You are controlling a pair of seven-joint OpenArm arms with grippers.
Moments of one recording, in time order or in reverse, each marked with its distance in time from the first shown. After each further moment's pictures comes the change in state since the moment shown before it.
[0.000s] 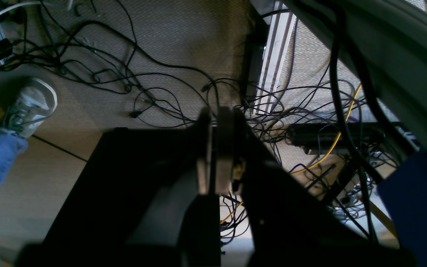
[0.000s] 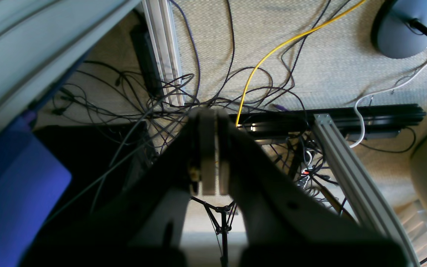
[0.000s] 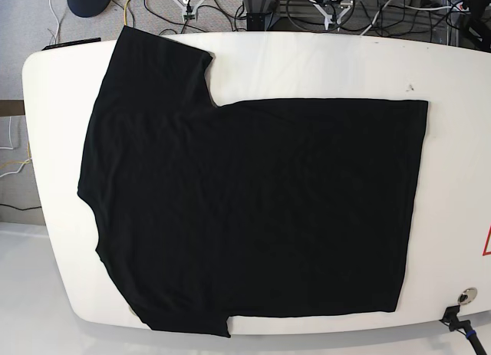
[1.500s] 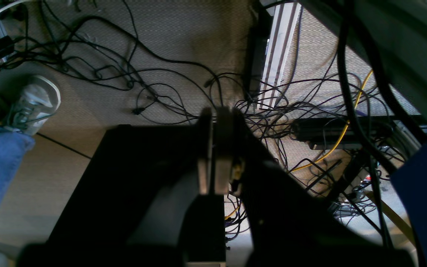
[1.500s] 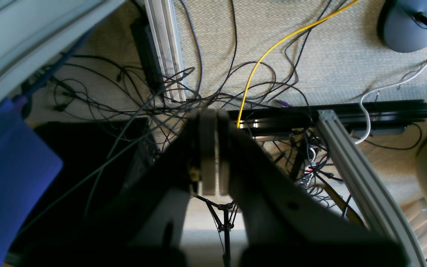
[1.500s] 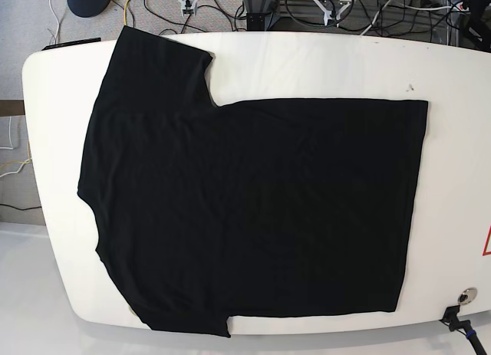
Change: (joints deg) left arm 0.9 0.0 0.7 0.0 0.5 0.8 -0.1; right arm -2.4 0.3 0.5 1.6 0.0 0.5 -0.1
